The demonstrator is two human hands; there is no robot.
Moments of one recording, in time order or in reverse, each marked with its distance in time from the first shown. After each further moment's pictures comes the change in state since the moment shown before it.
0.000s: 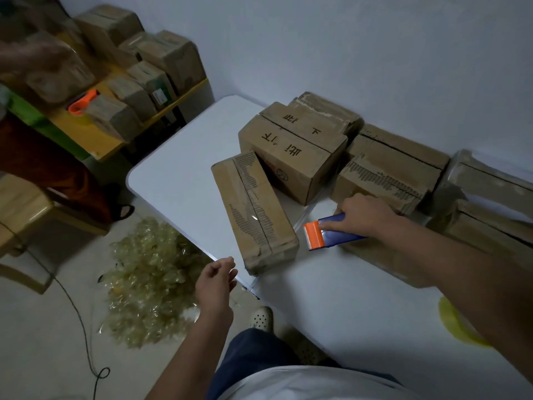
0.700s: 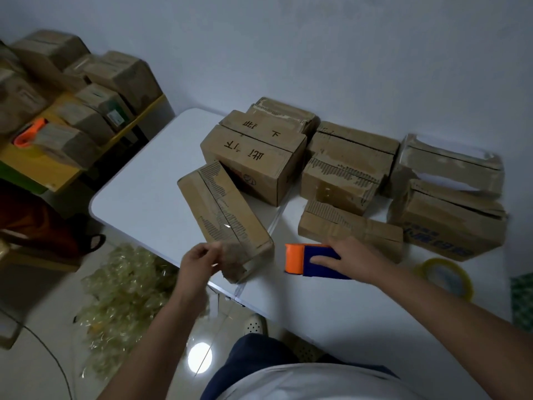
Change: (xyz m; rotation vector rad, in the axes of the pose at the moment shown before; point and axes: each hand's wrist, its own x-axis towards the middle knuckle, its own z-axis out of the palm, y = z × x) left_hand 0.002 0.051 0.026 0.346 -0.404 0.178; right_hand -0.105 -0.002 0.048 0.475 -0.079 0.031
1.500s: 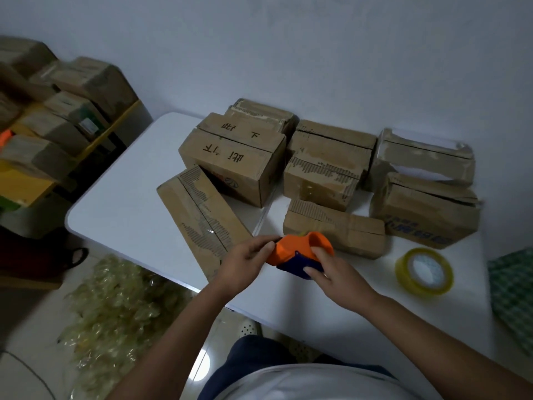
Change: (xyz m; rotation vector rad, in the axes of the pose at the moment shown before) left_hand -0.006 0.005 0.076 0.533 -0.586 0.450; right_hand -0.030 0.005 0.050 0.297 0.255 -0.089
